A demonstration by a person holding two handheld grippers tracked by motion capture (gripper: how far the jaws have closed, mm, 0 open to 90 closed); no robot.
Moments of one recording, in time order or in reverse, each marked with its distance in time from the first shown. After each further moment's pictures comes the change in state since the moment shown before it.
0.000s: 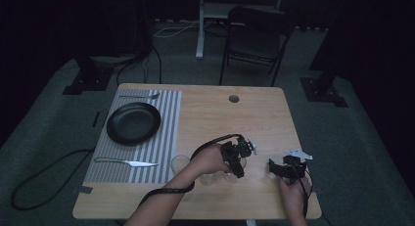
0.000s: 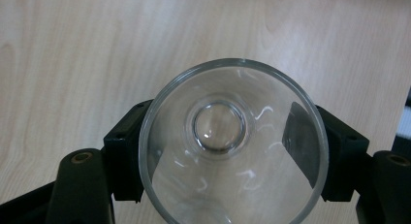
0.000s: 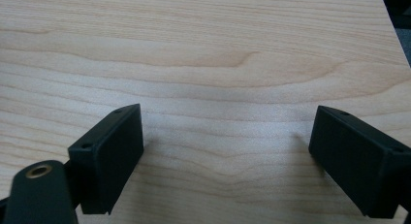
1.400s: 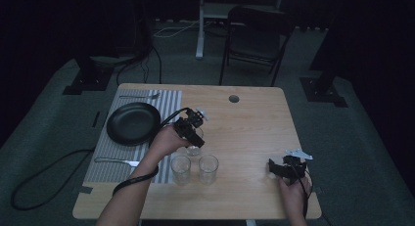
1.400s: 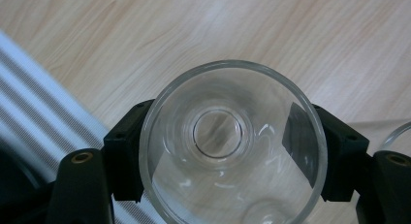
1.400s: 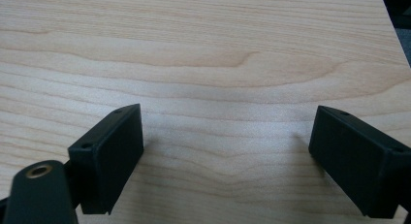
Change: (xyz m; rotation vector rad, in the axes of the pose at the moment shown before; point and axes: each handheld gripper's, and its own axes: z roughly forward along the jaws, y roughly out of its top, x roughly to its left) left arm 0.093 -0.105 -0.057 -0.045 0.169 -0.372; right arm 0.000 0.000 0.000 0.000 0.000 0.002
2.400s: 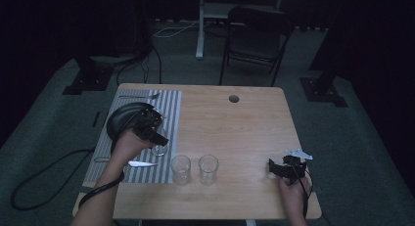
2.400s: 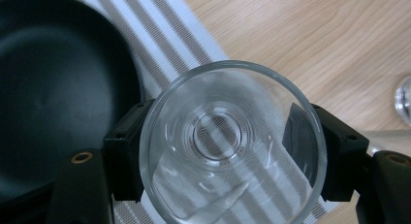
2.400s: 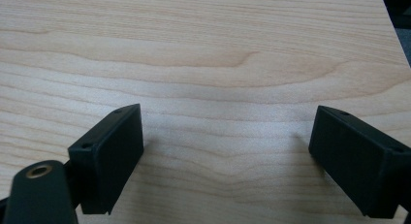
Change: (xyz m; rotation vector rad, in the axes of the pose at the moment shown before) left arm 0.068 -0.091 -0.020 0.020 0.073 -0.229; right arm 0.000 0.000 0.000 0.001 0.000 0.001
